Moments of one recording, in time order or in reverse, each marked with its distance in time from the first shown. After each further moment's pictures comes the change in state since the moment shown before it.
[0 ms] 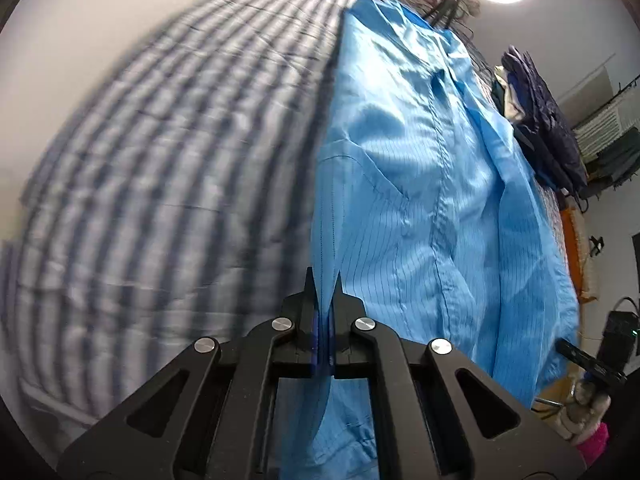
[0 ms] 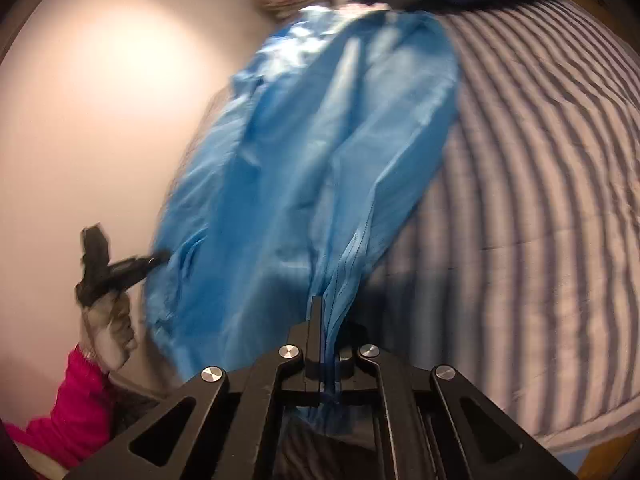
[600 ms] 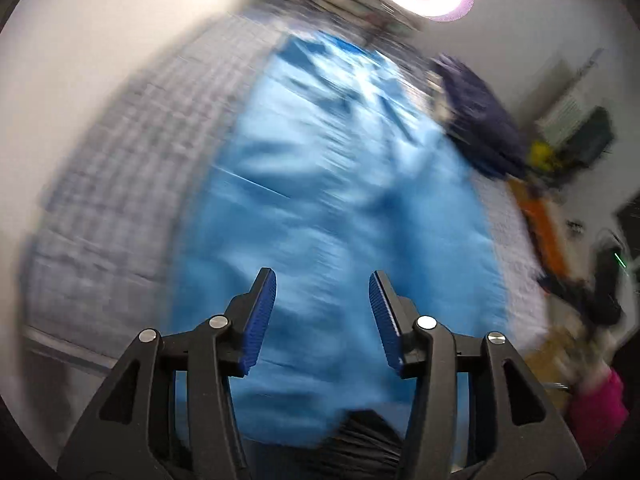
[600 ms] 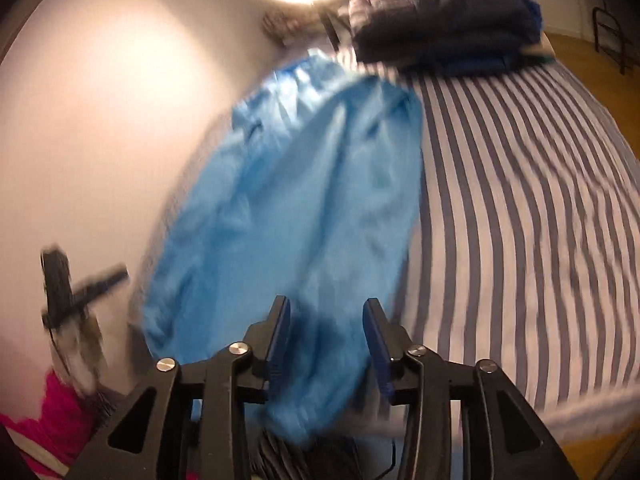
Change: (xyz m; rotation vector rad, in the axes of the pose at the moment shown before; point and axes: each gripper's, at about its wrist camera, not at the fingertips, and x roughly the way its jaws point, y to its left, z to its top) left arm -0.060 -0.083 -0.042 0.101 -0.063 -0.150; right arm -0.058 -0.011 0.066 -0.052 -0.116 -0.081
